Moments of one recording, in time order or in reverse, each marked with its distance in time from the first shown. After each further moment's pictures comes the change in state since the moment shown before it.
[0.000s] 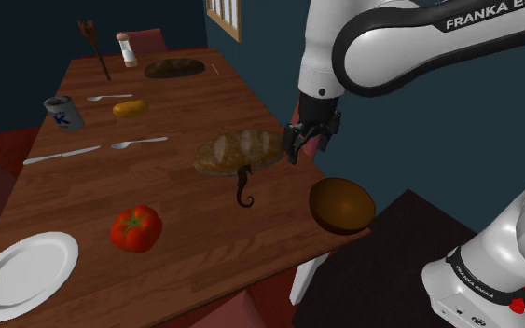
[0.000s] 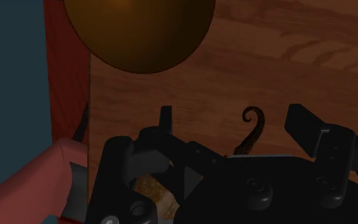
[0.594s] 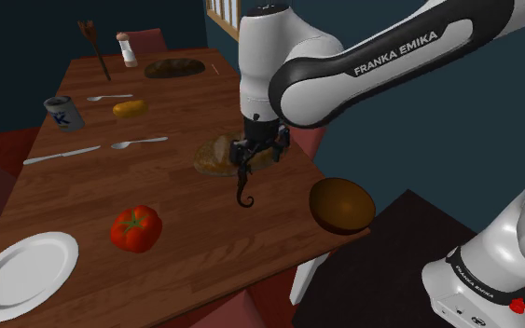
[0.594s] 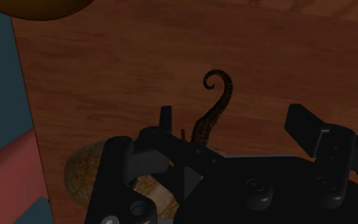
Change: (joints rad) arm 0.021 0.365 0.117 0.247 -0.242 0.125 0.322
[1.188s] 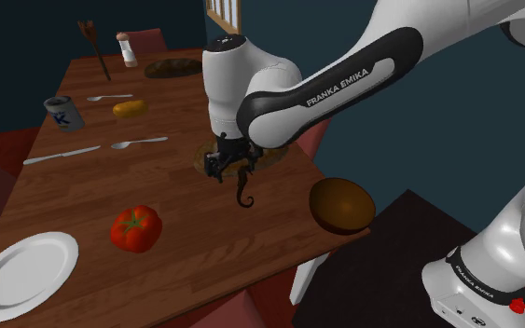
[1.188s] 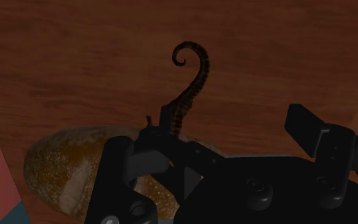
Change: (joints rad) arm 0.081 0.251 -0.024 0.188 -0.198 0.033 0.187
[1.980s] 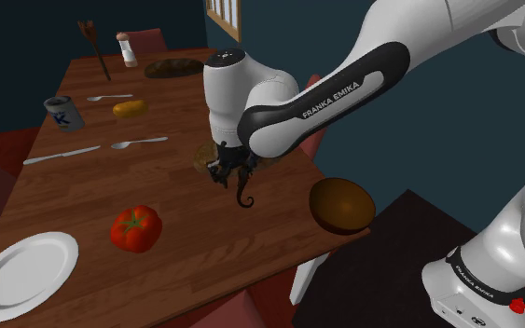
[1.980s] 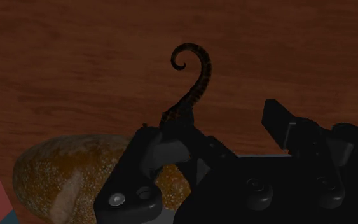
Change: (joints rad) arm 0.008 0.040 -0.013 -0.009 -0.028 0.044 0.019
